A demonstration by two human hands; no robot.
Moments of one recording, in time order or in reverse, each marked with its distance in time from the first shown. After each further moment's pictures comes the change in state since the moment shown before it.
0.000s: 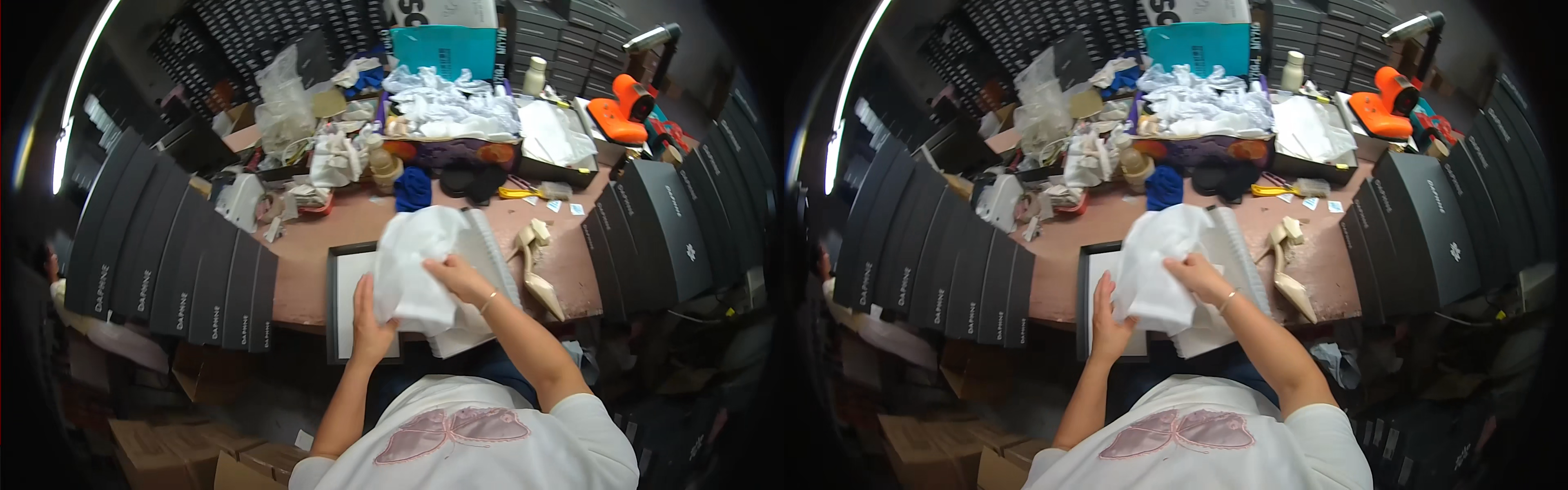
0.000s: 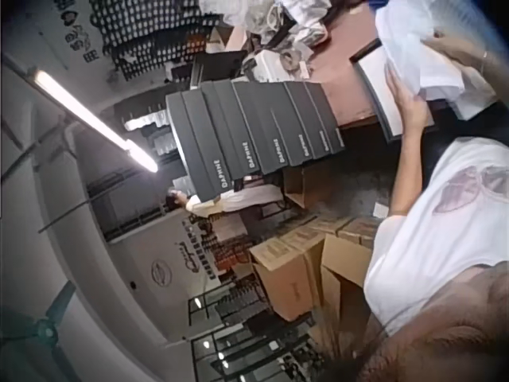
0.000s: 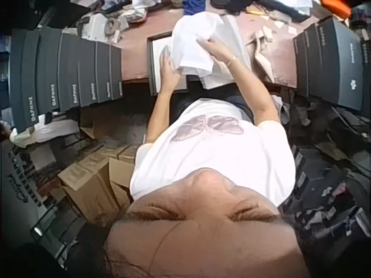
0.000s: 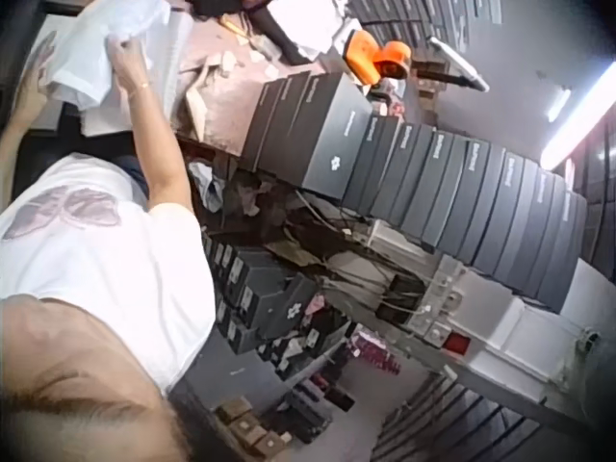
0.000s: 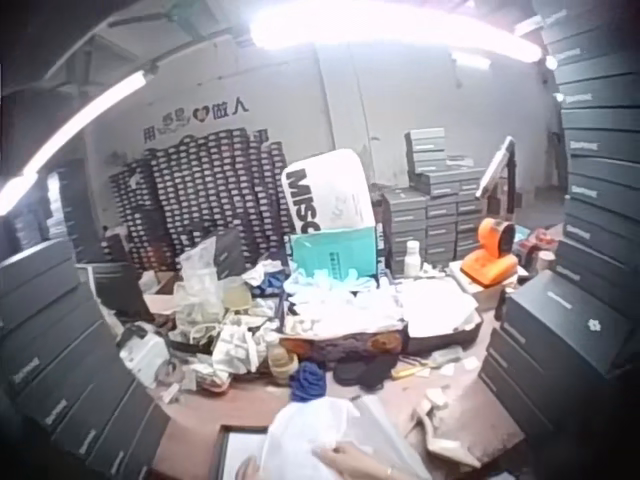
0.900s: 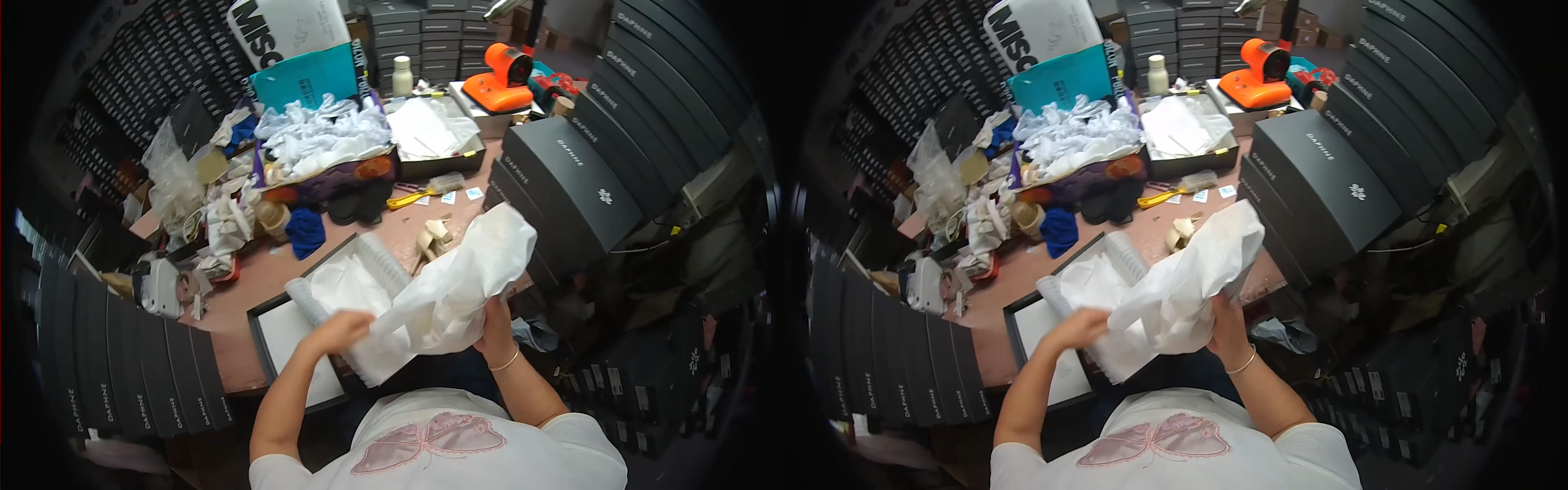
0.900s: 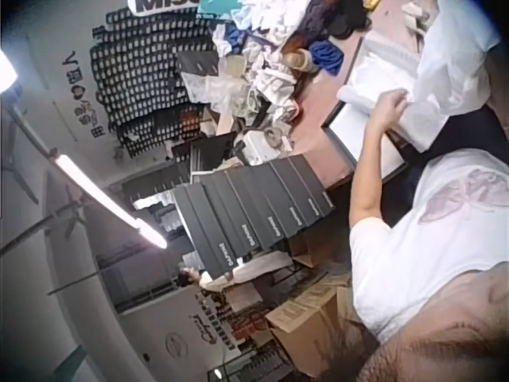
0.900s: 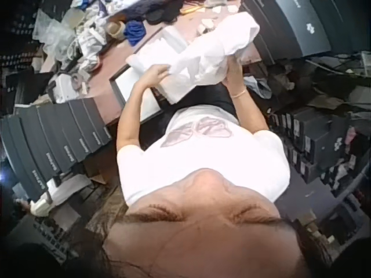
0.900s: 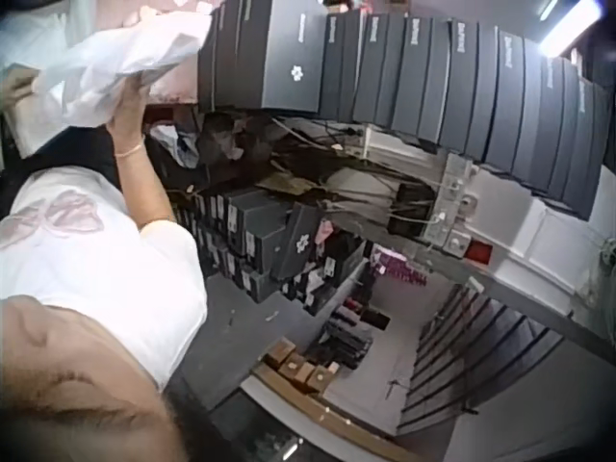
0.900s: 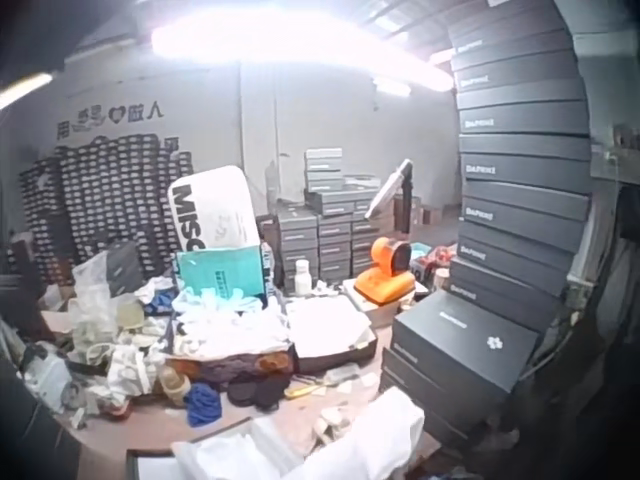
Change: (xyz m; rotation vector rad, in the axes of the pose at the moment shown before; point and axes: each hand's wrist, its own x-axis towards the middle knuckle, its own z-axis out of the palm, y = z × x) left_hand 0.094 0.003 0.083 -0.026 -1.040 0.284; right_hand -0.149 0.065 -0.089 0.924 0.466 -0.555
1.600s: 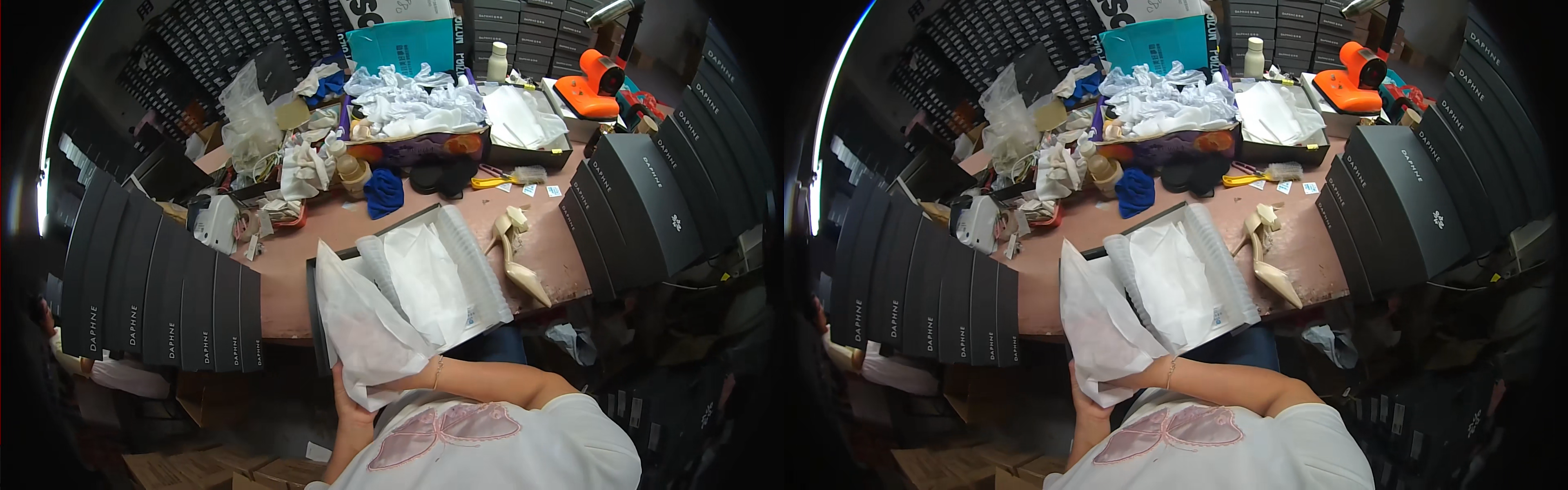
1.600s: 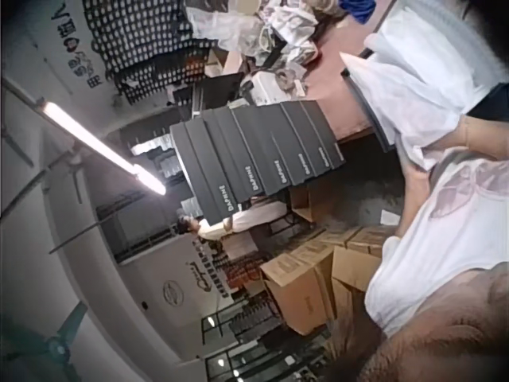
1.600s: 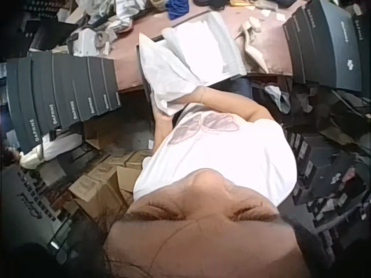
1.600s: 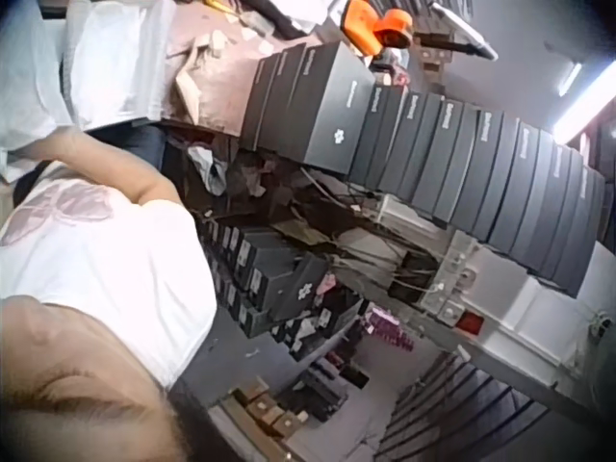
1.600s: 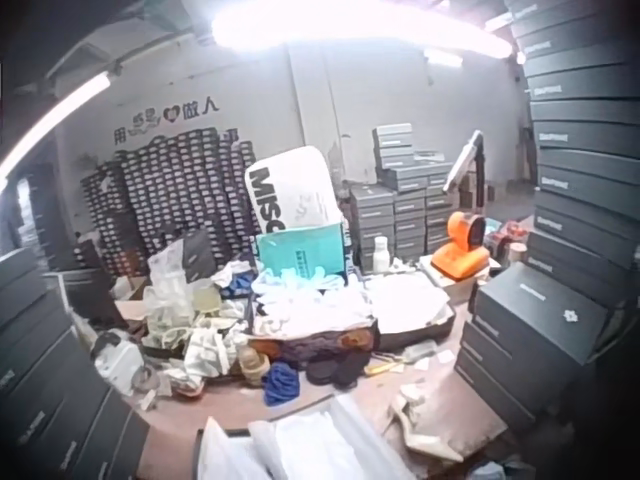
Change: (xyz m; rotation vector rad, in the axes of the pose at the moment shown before) left_hand -0.169 0.089 0.092 -1.908 1.140 -0.288; right_hand -0.053 0.135 0.130 -1.128 -1.196 -0.422
